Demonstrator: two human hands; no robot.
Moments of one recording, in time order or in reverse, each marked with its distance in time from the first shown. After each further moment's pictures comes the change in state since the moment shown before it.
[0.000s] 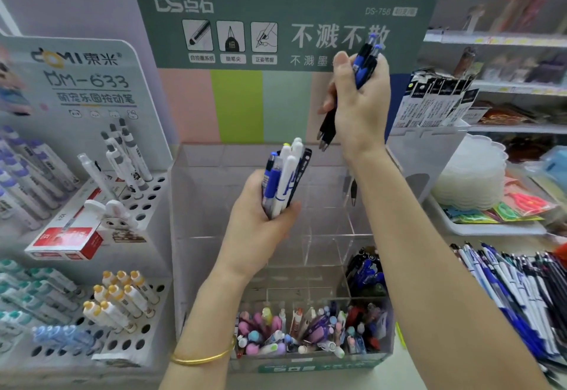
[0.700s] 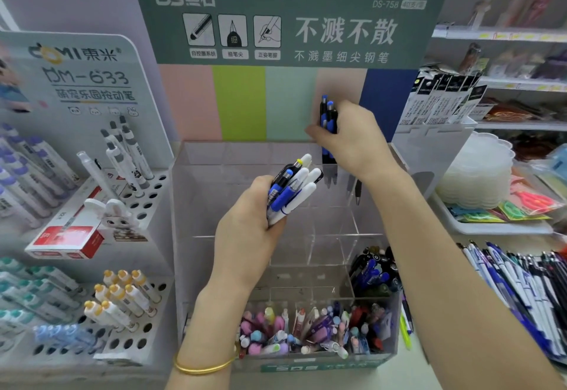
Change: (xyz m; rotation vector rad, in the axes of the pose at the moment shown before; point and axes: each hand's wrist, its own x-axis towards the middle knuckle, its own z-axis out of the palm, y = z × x) left_hand -0.006 -0.014 -0.004 0.536 0.125 0.134; right_hand -0.008 0.022 -0.016 -0.764 -0.449 0.054
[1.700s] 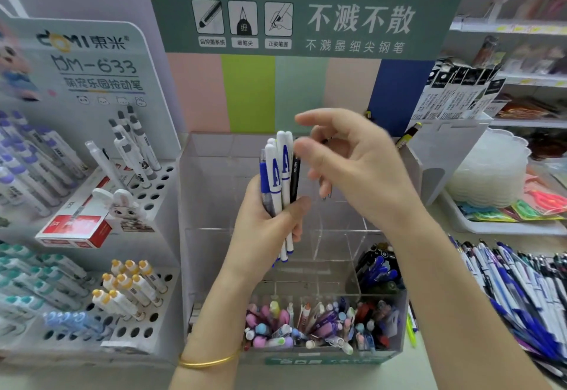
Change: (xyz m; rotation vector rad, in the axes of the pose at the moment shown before) left_hand 0.000 0.012 0.000 -0.733 -0.106 -0.276; right_hand -0.065 -0.032 -0.008 0.620 -0.118 -0.118
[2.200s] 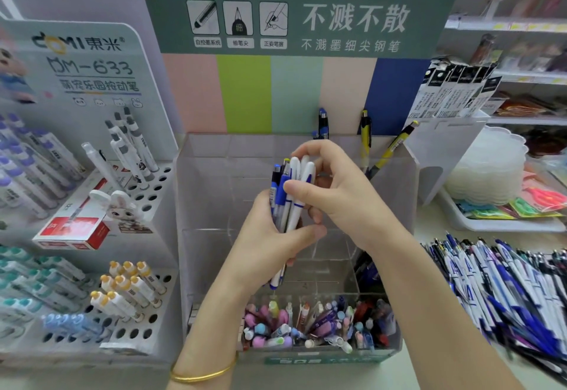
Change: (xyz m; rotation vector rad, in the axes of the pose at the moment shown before) left_hand -0.008 0.001 -0.001 0.162 -0.132 -0.215; right_hand -0.015 0.025 0.011 0.147 -0.115 0.284
